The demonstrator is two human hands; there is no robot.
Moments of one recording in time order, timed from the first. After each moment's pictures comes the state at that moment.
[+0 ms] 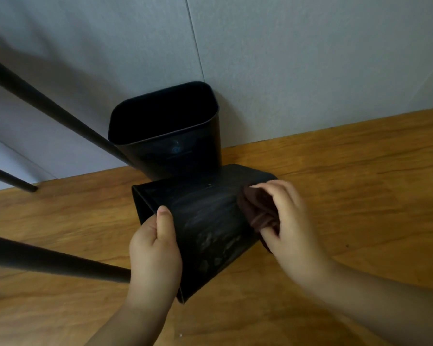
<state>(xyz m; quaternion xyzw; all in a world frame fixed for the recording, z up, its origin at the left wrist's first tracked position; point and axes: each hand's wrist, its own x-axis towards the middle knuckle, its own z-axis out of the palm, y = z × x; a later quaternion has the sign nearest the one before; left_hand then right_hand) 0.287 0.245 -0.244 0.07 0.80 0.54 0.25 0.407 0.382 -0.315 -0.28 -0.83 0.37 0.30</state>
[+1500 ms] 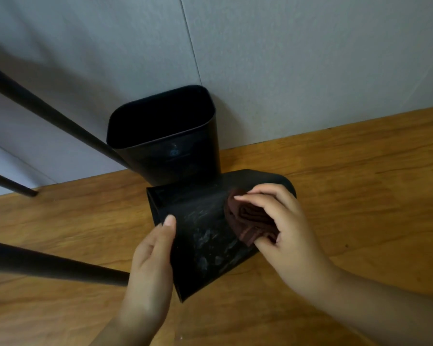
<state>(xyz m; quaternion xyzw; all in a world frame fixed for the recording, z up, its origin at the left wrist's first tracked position) 0.286 0.232 -0.251 0.12 0.72 0.59 0.34 0.413 0.378 -0.306 -0.21 -0.84 0.40 0.30</state>
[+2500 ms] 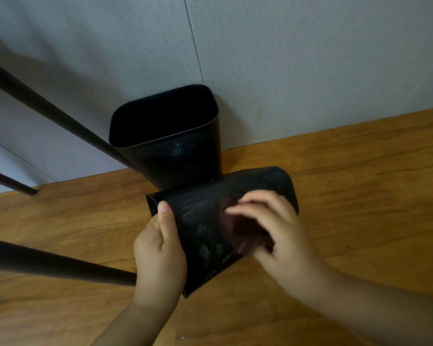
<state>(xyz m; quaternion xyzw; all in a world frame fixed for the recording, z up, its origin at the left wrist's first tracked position) 0.280 0.242 -0.267 0.17 0.82 0.53 0.13 0.411 0.370 -0.302 -0.17 -0.88 0.35 0.28</state>
